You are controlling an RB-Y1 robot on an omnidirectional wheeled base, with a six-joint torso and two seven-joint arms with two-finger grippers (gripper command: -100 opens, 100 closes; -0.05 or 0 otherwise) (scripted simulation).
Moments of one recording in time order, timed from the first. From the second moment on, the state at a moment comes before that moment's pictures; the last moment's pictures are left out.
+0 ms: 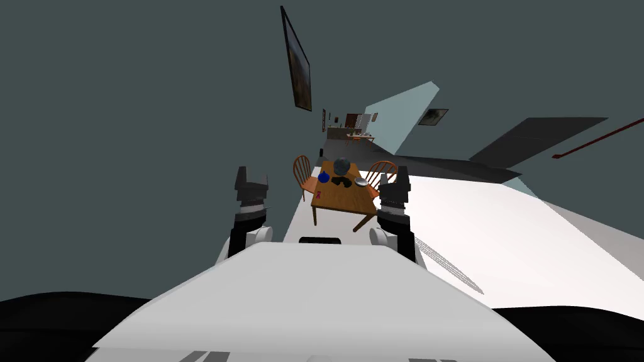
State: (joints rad) left arm 0.53 -0.01 0.04 -2.29 -0.01 -0.45 0.17; right arm 0.51 -0.01 -0.02 -2.35 0.01 -0.42 0.08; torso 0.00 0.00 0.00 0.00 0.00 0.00
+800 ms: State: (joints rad) left arm 0.47 0.13 0.12 -2.22 0.02 -0.33 0.33; right arm 0.51 -0.01 -0.02 -2.35 0.01 -0.42 0.08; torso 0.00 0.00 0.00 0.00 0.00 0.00
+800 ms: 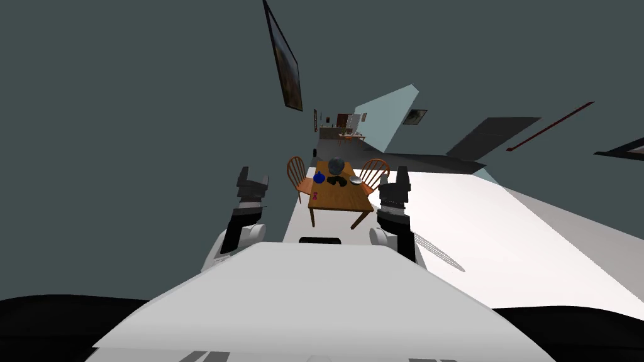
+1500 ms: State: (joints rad) left arm 0.39 0.17 0.20 -2.15 0.06 -0.18 0.49; right arm 0.51 -0.01 -0.02 -2.35 0.01 -0.42 0.08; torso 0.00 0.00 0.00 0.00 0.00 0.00
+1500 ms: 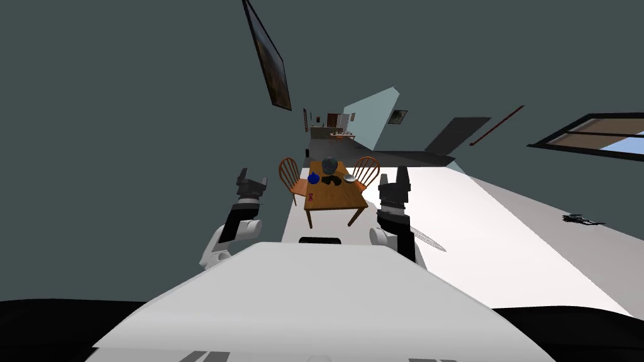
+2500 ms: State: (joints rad) left arm 0.30 0.19 0.33 -2.01 0.13 0.06 0.75; right arm 0.51 -0.01 -0.02 -2.35 0.01 -0.42 0.08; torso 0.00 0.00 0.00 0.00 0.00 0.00
